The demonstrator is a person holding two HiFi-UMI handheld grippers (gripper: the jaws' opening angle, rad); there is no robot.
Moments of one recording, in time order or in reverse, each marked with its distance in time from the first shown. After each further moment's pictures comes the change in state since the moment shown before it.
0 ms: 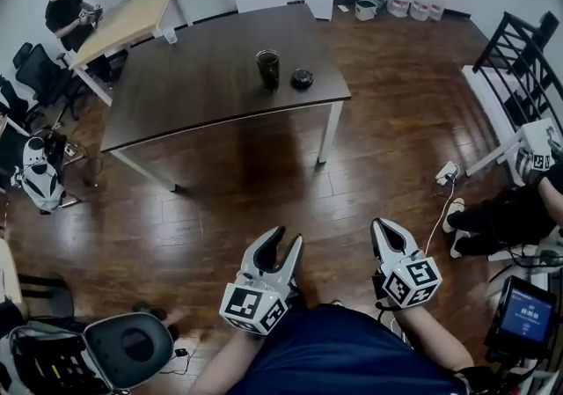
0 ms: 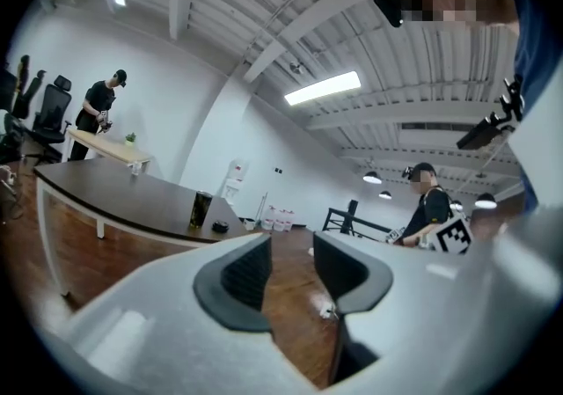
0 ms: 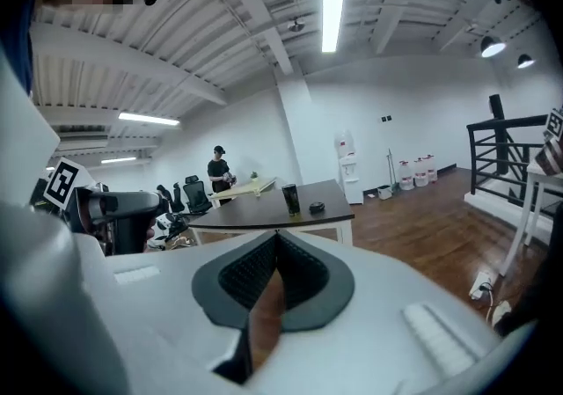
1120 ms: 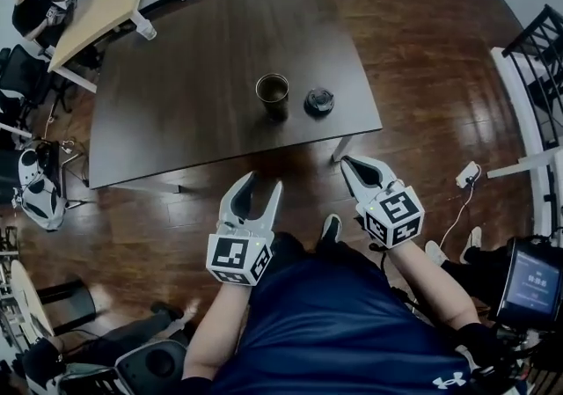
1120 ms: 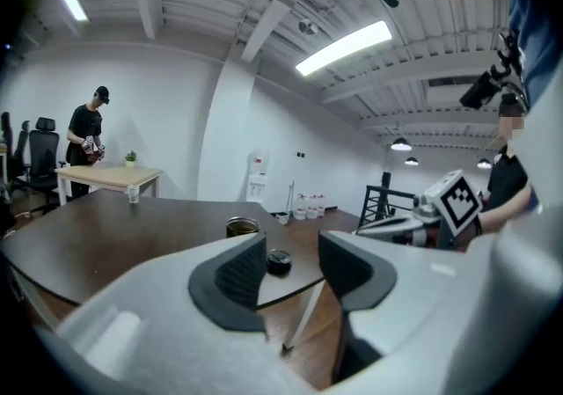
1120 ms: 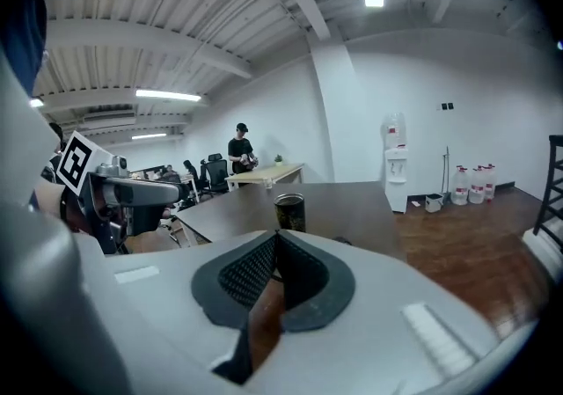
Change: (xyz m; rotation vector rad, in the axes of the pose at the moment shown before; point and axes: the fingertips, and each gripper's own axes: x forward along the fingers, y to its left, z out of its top) left arm 0.257 0.244 0.075 0.160 0.122 0.154; right arm 0.370 -0.056 0.095 -0.173 0.135 0.226
